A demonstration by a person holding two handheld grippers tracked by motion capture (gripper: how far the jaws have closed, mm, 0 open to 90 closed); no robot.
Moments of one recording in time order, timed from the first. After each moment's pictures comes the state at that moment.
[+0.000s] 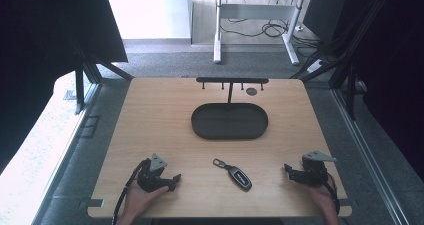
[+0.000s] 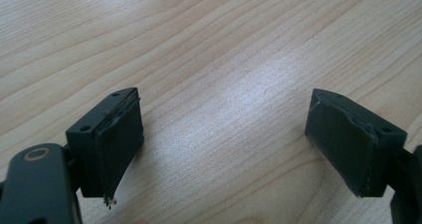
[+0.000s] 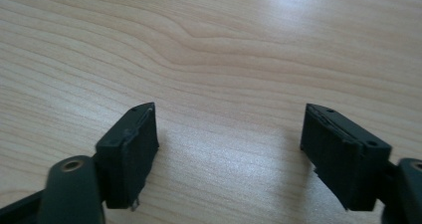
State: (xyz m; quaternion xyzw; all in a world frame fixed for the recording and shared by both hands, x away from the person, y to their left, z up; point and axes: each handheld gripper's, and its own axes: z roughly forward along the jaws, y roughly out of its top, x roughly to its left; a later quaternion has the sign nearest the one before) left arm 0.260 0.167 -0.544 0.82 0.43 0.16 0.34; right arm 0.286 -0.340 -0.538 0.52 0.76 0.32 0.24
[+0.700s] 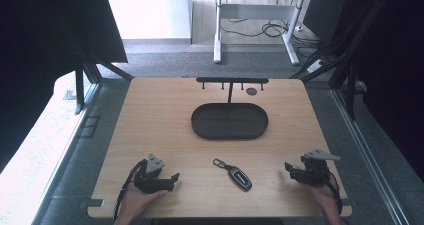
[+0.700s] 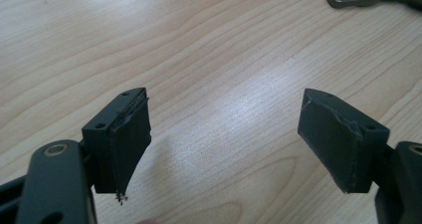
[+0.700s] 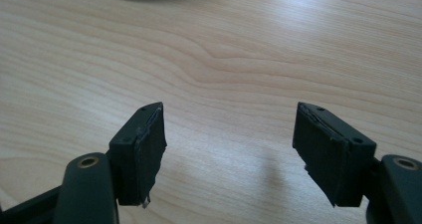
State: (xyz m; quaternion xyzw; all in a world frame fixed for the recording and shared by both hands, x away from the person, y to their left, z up) left arm 0.247 0.168 -0.523 0.81 0.44 0.17 0.35; right arm 0.279 -0.334 -0.516 0.52 0.76 0.34 0.22
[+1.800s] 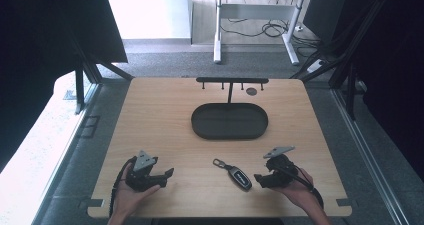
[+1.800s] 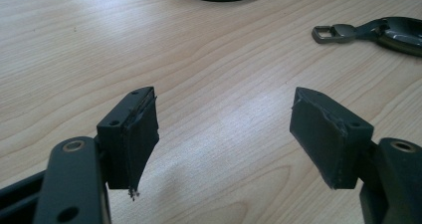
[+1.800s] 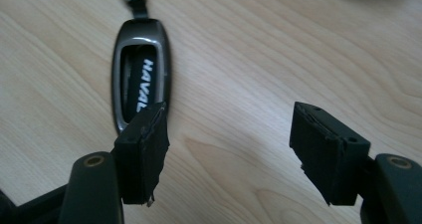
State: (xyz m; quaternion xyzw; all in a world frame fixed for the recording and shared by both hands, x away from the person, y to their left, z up) left arm 0.245 0.187 -0.505 0.79 0.44 0.17 0.39; right arm 0.273 -0.228 -0.477 0.42 0.87 0.24 0.12
